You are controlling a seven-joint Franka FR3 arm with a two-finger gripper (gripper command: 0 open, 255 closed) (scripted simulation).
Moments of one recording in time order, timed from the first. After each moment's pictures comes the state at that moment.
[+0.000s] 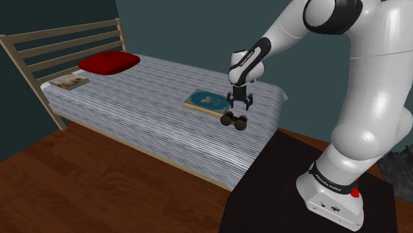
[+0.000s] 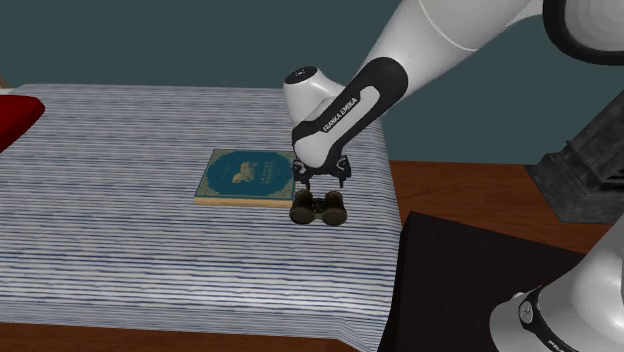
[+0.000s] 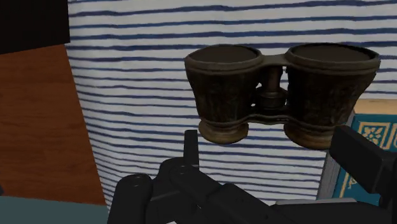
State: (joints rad) arm -0.36 0.45 -0.05 -2.10 -0.14 2.42 1.03
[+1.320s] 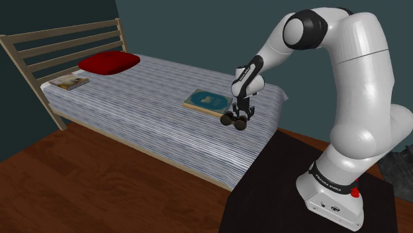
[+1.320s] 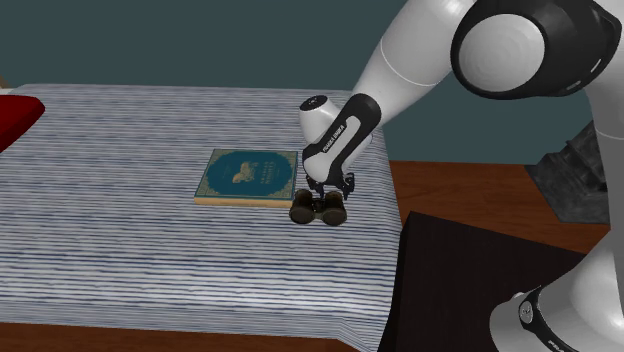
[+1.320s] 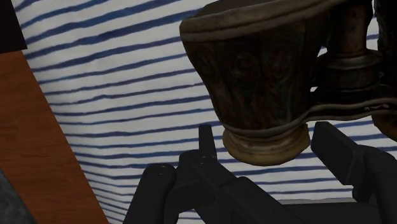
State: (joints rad) arm -0.40 0.68 -0.10 -2.01 -0.11 2.53 1.12
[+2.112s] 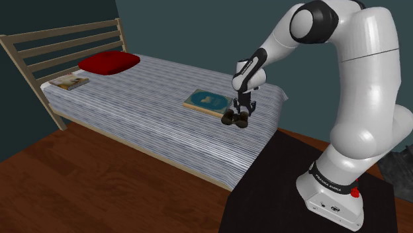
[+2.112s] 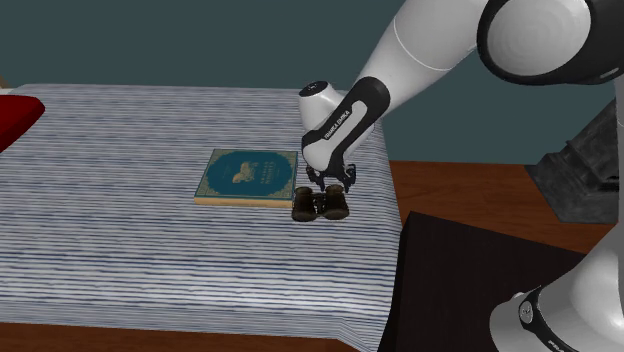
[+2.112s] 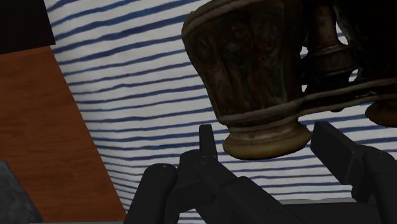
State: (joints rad) arm -0.40 0.60 -0.10 -2.04 -0.11 2.47 1.12
